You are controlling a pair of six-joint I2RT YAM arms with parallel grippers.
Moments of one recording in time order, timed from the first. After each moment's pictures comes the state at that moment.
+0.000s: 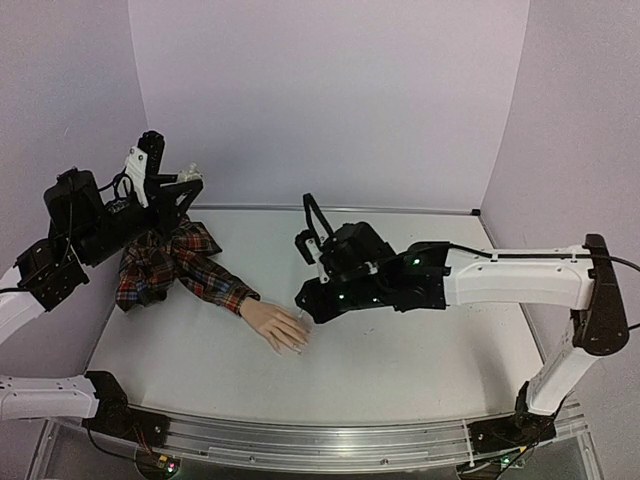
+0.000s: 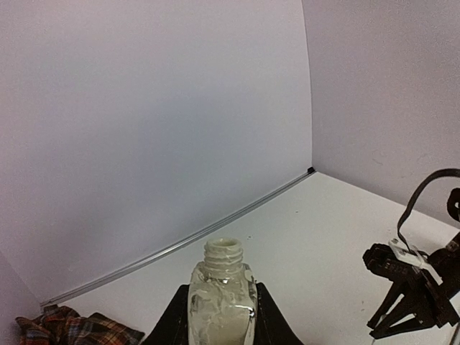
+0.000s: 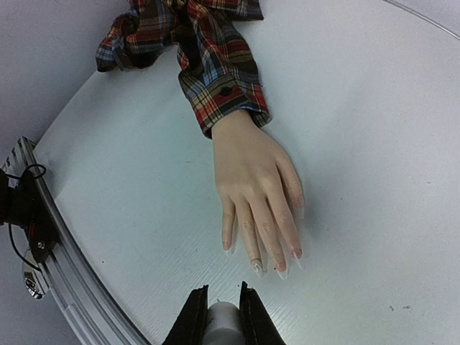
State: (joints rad) left arm -0.73 0.81 0.95 -0.11 -0.07 0.14; right arm 1.15 1.71 1.35 -0.37 0.13 0.46
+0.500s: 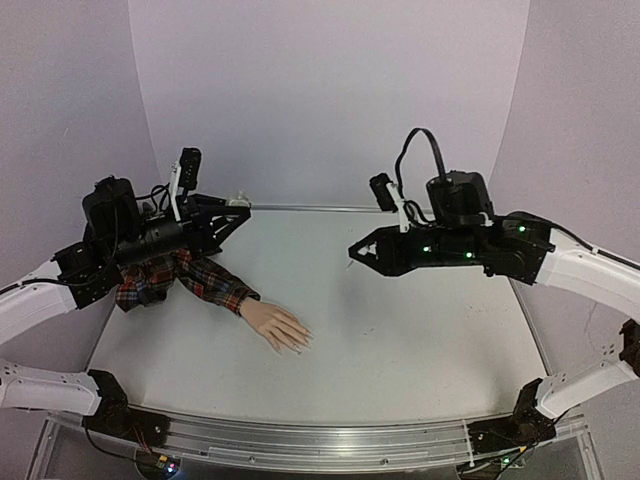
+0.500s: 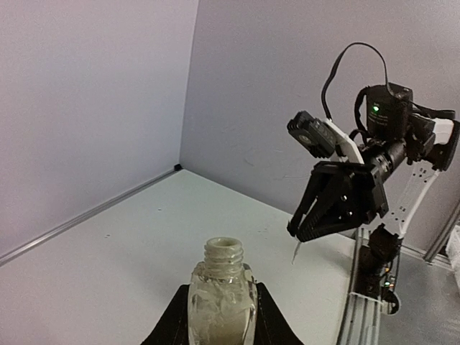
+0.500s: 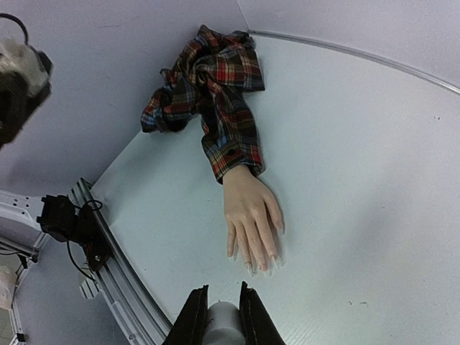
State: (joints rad) left arm -0.73 0.96 0.86 0.14 0.39 -0.16; right arm 0.96 1.30 1.23 -0.41 -0.08 0.41
